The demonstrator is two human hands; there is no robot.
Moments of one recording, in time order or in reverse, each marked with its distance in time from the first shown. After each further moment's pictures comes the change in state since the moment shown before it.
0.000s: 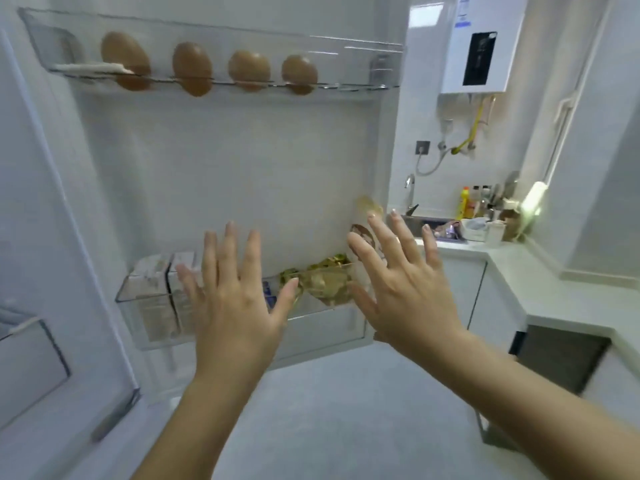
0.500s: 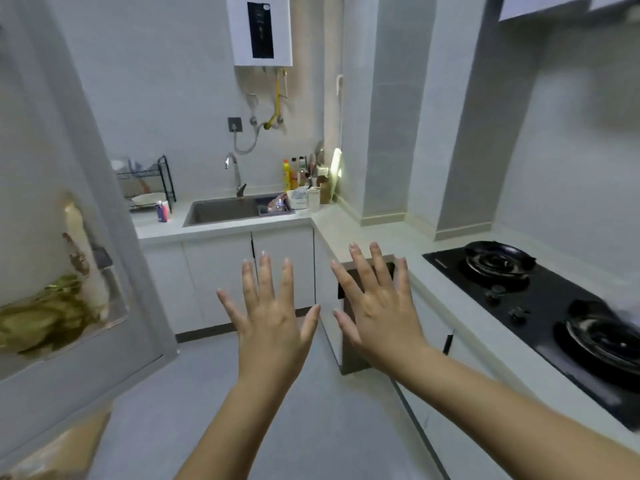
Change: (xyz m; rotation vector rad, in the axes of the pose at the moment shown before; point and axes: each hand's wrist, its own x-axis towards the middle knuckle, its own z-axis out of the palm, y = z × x) left_hand -0.077 0.285 0.141 -0.296 -0.370 0.392; right_hand -0.192 0.214 -0.003 -0.352 -0.200 0.390
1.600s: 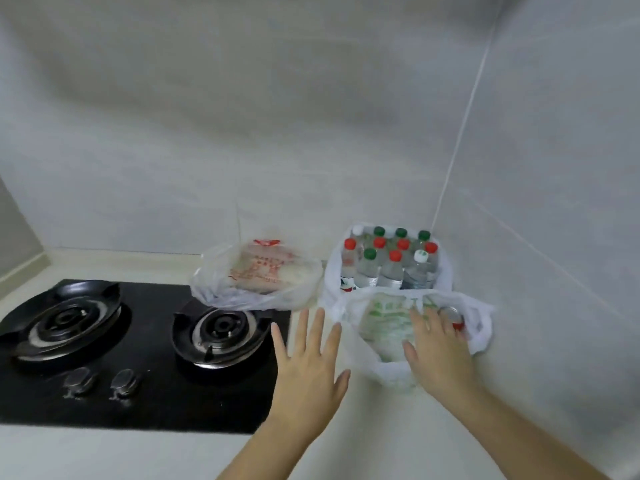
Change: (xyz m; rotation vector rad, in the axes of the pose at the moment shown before) left_hand -0.064 0.604 0.200 -0.607 -0.388 1.374; right_hand -0.394 0.461 -0.082 -0.629 -0.506 1.553
